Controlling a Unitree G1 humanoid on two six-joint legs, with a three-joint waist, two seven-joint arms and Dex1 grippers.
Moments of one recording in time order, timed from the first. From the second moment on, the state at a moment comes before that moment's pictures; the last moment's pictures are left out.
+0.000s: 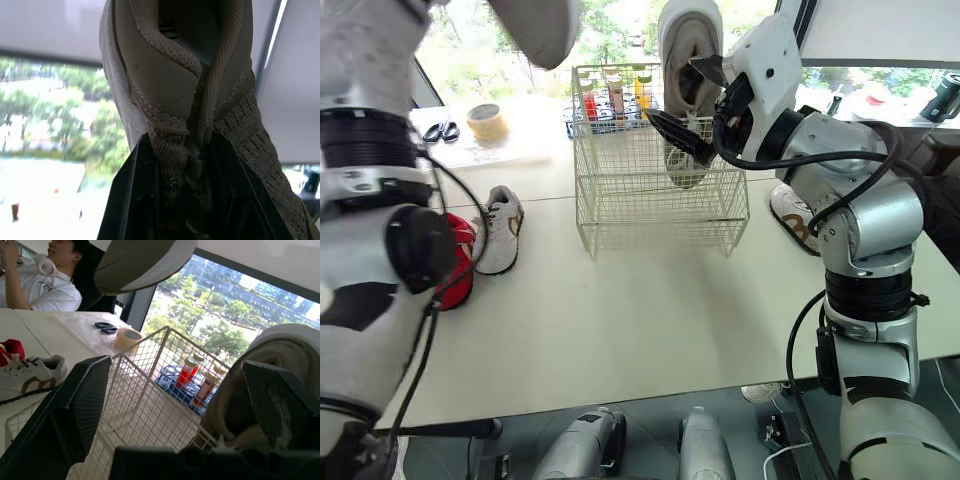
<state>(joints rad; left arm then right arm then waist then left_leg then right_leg) -1.56 0.37 0.31 0.67 -0.31 0.28 -0.33 -0.92 -0.61 -0.05 -0.26 0.44 0.69 0.62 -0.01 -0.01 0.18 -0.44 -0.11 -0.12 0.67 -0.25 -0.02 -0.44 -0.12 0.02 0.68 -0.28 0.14</state>
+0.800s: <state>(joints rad) -1.41 0.21 0.03 1.16 0.22 -0.83 0.20 -0.83 -0.65 -0.12 -0.45 0.45 0.81 0.51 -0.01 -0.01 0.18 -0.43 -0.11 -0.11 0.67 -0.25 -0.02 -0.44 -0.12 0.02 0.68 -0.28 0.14</state>
